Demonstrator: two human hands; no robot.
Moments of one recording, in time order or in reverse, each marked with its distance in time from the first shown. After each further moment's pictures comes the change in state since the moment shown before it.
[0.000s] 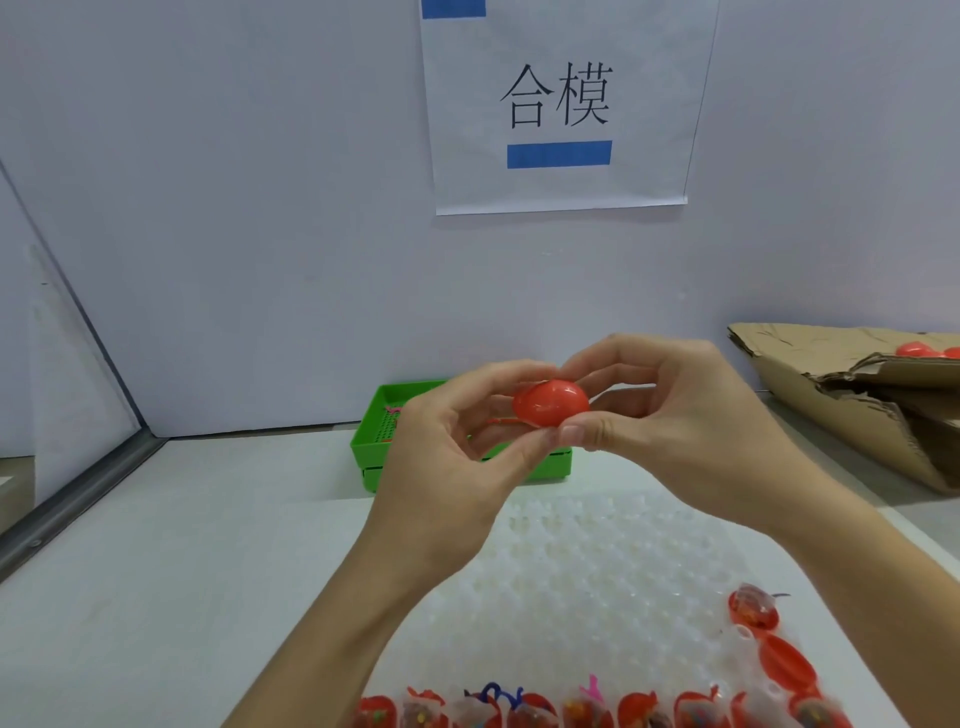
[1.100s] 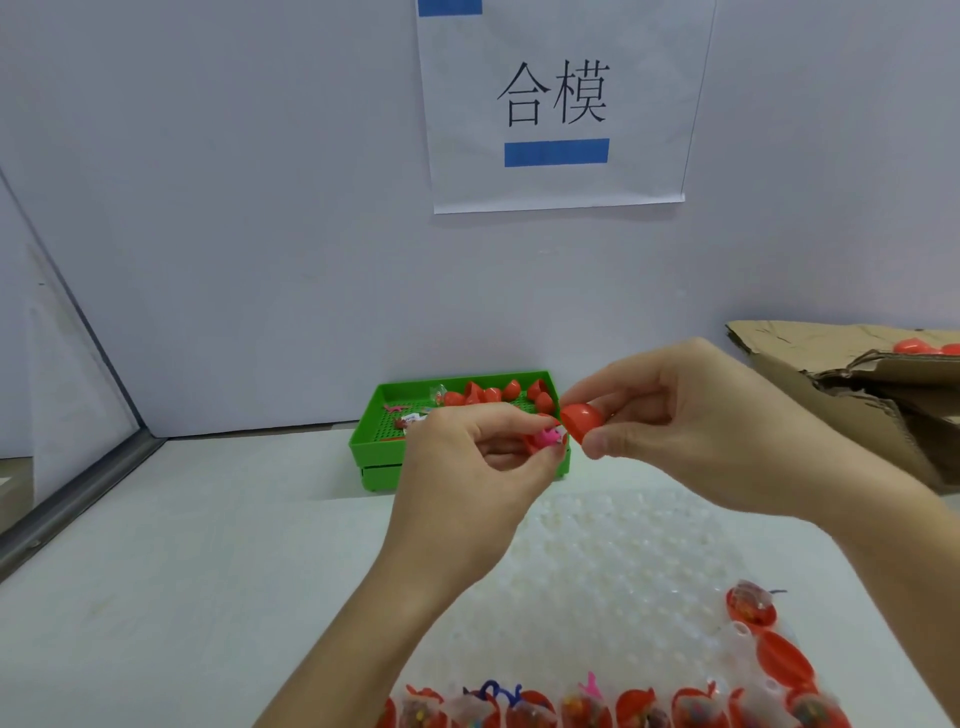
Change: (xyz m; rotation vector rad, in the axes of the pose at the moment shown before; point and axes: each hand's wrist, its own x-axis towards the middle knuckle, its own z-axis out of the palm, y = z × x) left_hand -0.003 -0.012 0.011 0.180 0.076 -0.134; right_hand -0.001 -0.001 -0.017 -0.274 -0.126 0.147
